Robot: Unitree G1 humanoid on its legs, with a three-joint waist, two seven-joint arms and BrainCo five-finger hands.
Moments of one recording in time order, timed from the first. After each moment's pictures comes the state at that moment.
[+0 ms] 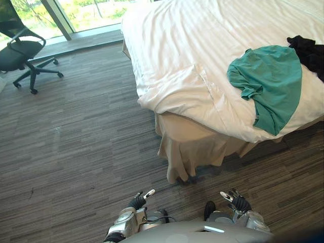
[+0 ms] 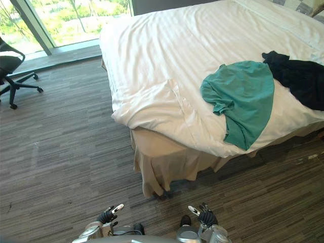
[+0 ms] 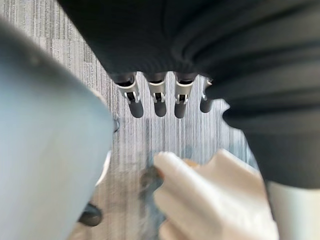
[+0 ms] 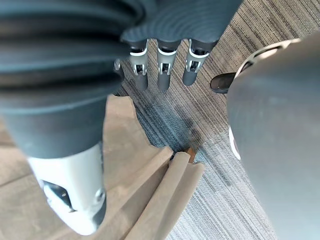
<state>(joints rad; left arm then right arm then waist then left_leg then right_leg) 0.08 0.08 -0.01 1.00 -0.45 0.01 0.03 0.09 -0.09 -0.19 1.02 0.24 -0.10 0.18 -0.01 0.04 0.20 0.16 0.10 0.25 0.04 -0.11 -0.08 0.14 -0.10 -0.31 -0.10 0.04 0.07</state>
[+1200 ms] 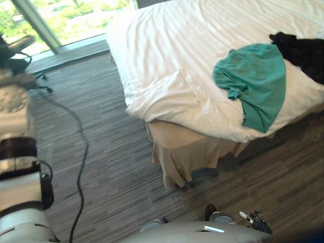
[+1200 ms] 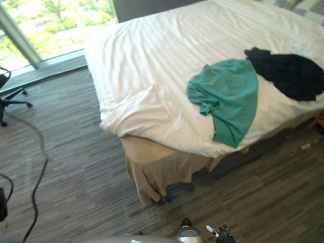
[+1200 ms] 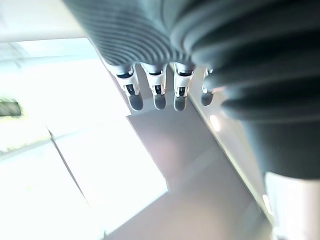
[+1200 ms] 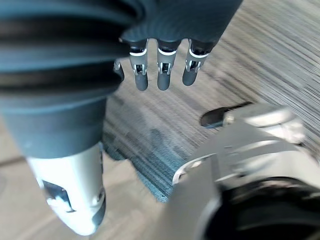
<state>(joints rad) -0.72 0.87 0.07 0.61 -0.04 -0.29 0.28 0.29 -0.14 -0.31 0.98 0.31 -0.18 0.19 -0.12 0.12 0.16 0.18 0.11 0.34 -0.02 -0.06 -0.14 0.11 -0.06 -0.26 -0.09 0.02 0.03</state>
